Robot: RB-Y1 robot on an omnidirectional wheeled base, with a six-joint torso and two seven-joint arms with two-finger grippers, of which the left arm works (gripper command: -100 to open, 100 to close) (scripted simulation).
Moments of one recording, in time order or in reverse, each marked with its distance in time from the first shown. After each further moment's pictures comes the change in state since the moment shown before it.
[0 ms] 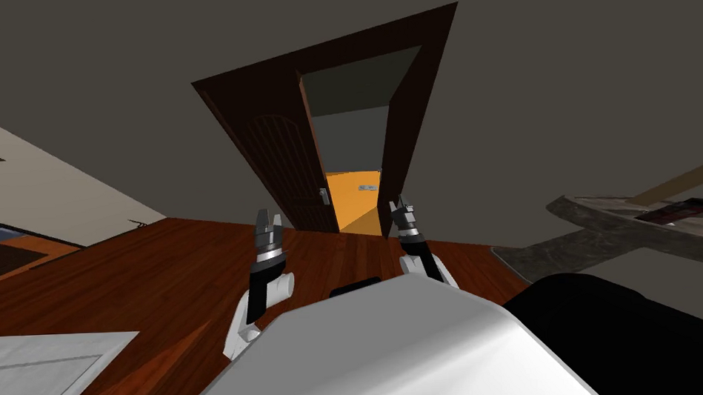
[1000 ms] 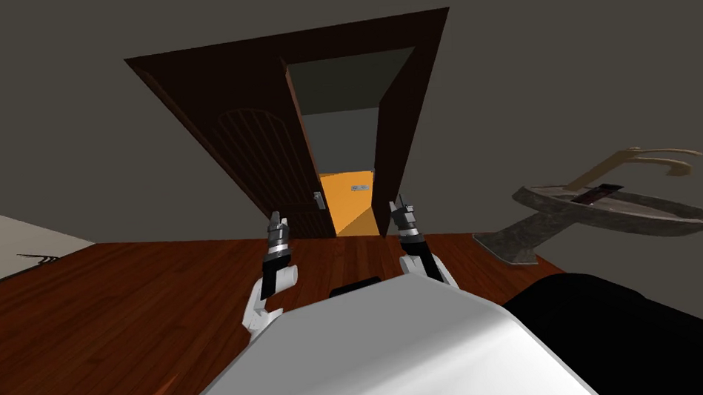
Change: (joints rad) arm -0.140 0.009 0.058 0.258 0.009 0.023 -0.022
